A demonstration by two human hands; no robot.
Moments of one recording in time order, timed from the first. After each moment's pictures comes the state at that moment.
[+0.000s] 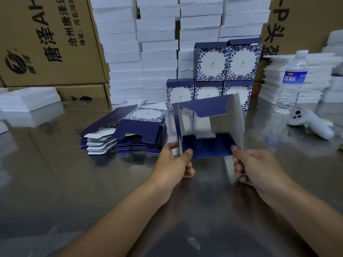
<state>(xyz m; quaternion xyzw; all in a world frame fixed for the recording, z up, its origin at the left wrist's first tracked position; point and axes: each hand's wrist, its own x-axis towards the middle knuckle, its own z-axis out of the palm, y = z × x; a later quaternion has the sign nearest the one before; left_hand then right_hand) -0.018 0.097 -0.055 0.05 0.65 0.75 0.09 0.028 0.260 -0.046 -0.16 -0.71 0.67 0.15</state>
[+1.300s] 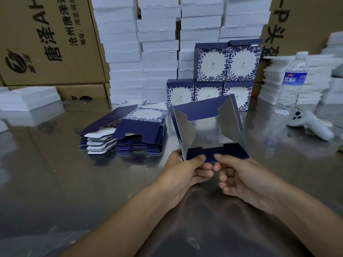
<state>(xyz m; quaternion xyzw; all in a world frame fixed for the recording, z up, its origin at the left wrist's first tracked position) -0.003 0.104 -0.048 0.08 0.56 0.80 0.20 0.041 0.247 -0.037 -0.09 -0.65 0.76 -0.06</state>
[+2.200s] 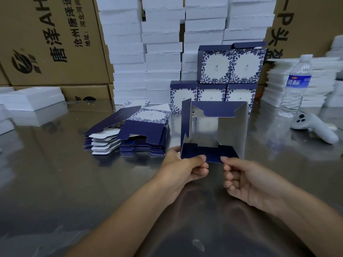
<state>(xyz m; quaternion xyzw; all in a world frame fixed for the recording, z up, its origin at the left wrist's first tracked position) -0.010 0.098 -0.045 0.05 0.60 0.78 0.17 0.041 0.244 -0.031 -0.14 -0.58 0.80 -0.10</state>
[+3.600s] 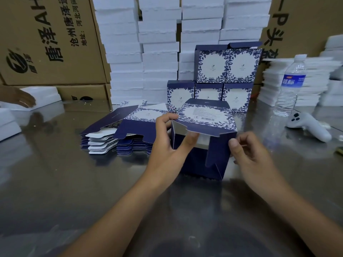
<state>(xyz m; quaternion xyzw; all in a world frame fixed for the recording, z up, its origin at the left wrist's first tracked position) -0.001 0.081 -0.026 0.27 0.67 0.69 -0.10 0.021 0.267 -0.056 0.07 -0.78 0.55 0.30</state>
